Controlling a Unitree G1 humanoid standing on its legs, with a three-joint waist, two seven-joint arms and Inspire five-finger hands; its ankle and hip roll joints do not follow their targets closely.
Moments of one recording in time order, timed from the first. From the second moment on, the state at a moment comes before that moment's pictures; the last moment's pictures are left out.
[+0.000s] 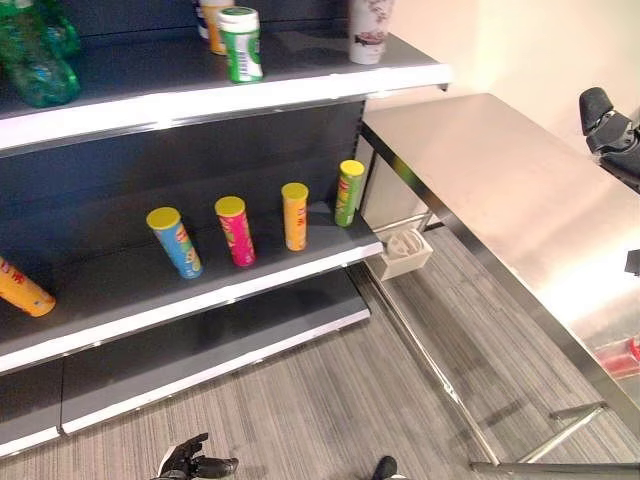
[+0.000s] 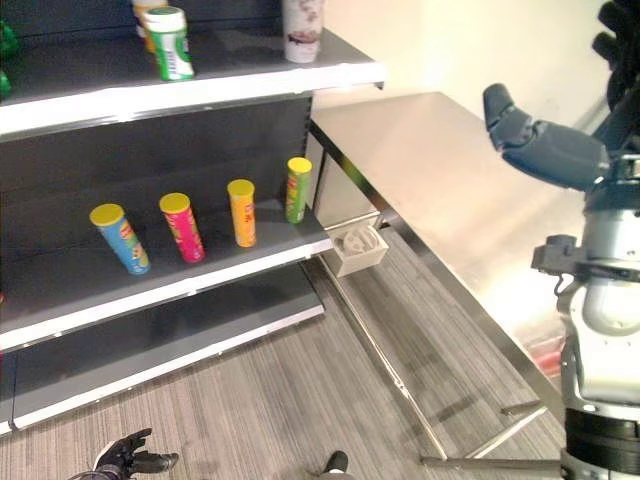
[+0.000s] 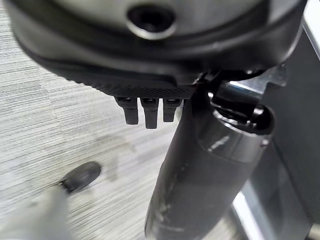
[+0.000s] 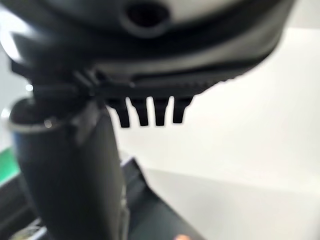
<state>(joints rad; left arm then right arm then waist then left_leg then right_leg) 0.13 0.34 -0.07 0.92 -0.20 0.01 0.05 -0.30 -0.87 -0.32 -0.19 0.33 -0.17 -0.18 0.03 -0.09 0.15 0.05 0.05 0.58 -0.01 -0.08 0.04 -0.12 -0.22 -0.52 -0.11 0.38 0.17</state>
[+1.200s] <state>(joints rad) 0.18 0.24 -0.08 0.83 -0.26 0.03 -0.01 -0.14 -0.87 -0.26 -0.01 0.64 -0.09 -0.01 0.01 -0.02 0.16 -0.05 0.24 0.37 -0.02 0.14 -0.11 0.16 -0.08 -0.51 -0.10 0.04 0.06</state>
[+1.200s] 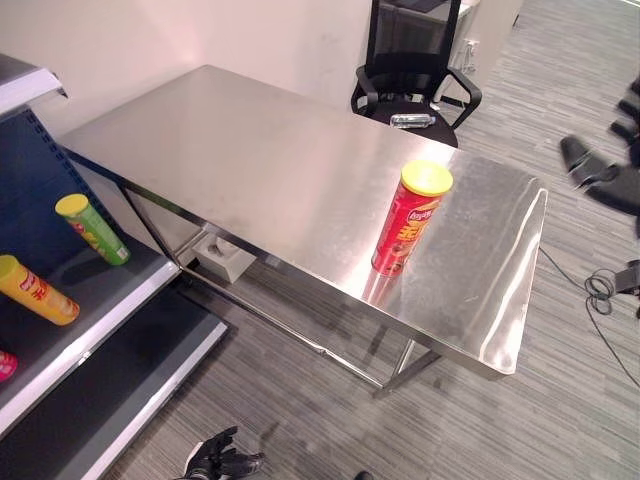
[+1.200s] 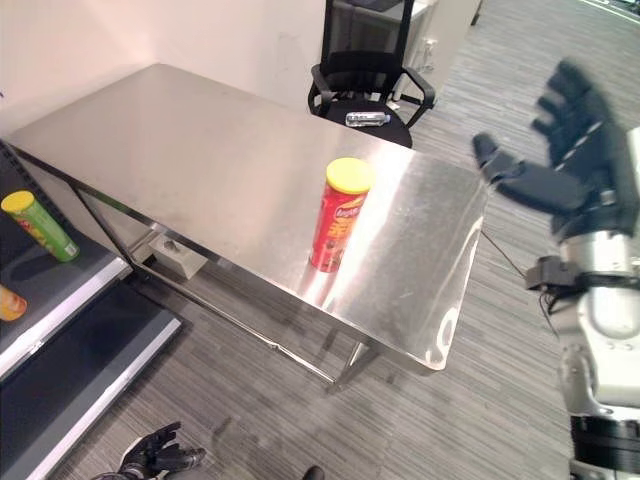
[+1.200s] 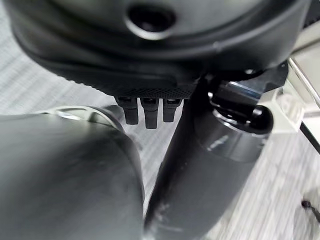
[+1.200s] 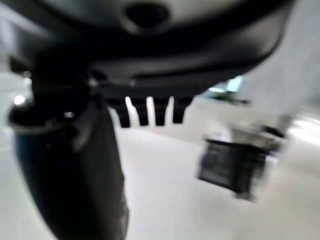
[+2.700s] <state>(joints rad) 0.20 0.30 -0.07 0.85 -0.20 0.03 -0.08 -0.19 -0.82 -0.13 -0.17 0.81 -0.04 0.21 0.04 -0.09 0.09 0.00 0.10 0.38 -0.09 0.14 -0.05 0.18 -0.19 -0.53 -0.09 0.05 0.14</state>
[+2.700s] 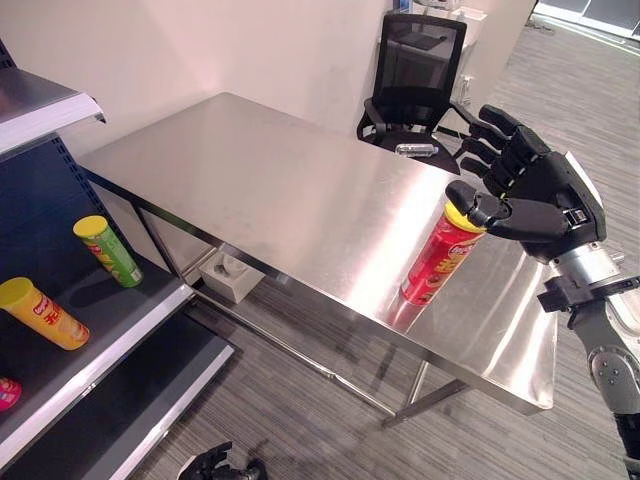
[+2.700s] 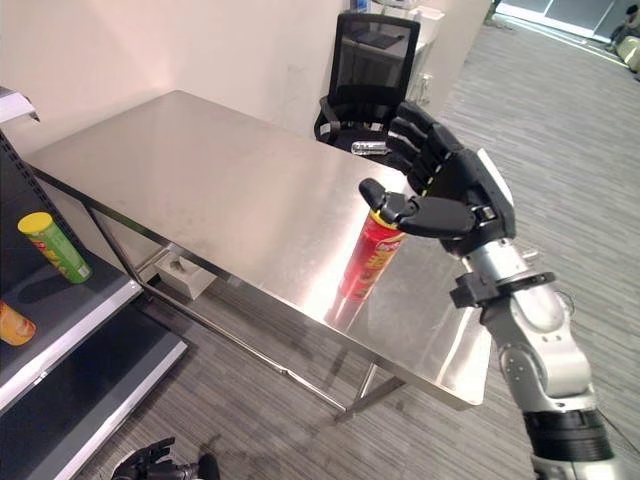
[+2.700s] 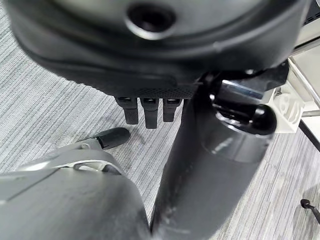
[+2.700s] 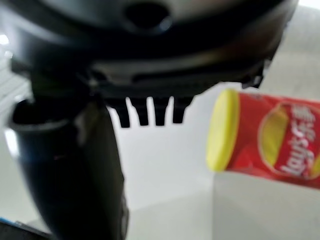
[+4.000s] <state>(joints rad) 0.19 0.30 -0.07 0.86 -0.18 0.03 -0.08 -0.07 -0.88 -0.24 -0.16 0.72 0.00 0.26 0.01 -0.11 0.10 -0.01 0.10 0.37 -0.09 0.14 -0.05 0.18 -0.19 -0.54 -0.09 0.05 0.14</state>
